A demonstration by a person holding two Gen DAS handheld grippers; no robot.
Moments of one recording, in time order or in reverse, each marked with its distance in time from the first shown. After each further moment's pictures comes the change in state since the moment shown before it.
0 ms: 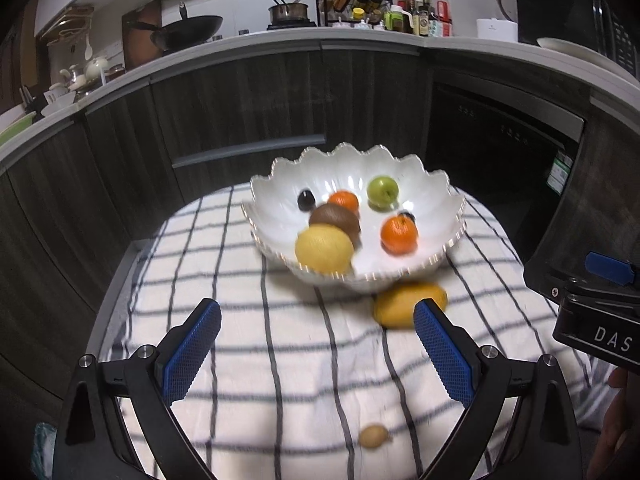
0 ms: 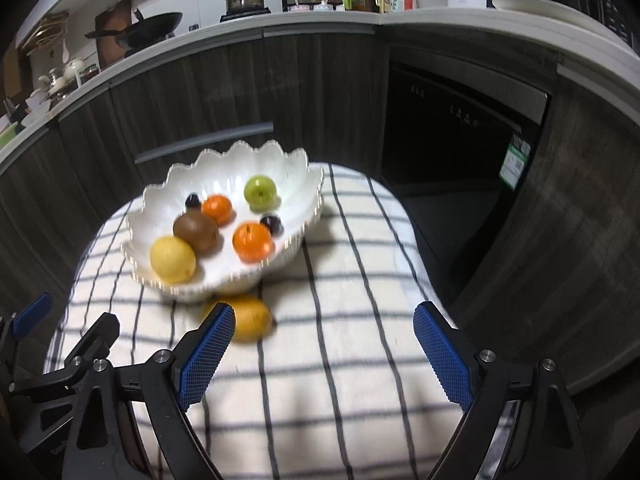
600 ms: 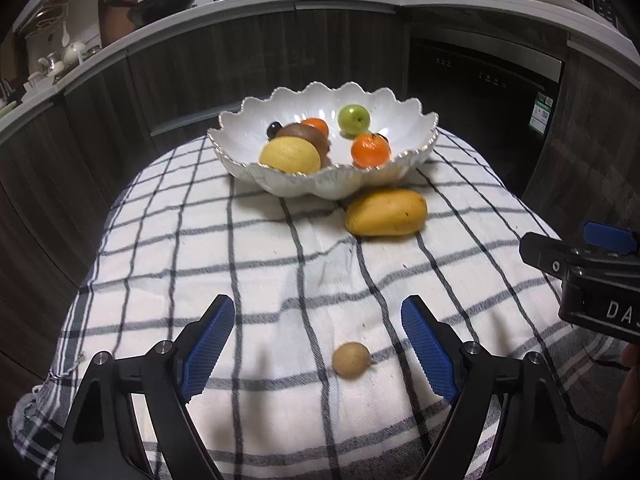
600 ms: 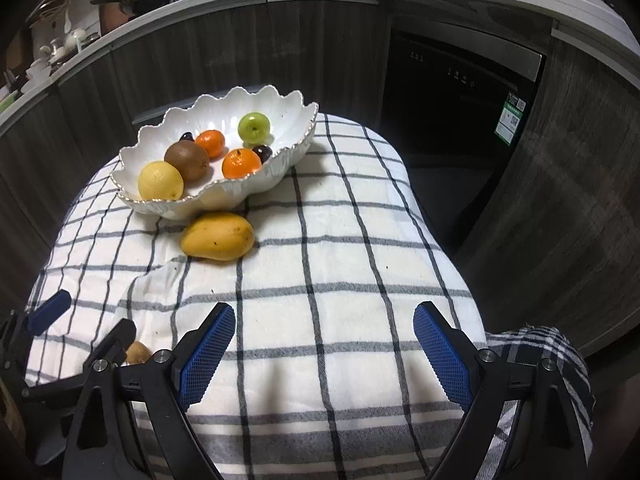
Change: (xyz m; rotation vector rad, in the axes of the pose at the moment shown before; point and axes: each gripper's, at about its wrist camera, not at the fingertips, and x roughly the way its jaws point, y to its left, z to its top) left arm 0.015 -0.022 -0.060 0.051 0.103 -0.049; right arm 0.010 -0.008 -0.053 -0.031 0.079 -0.018
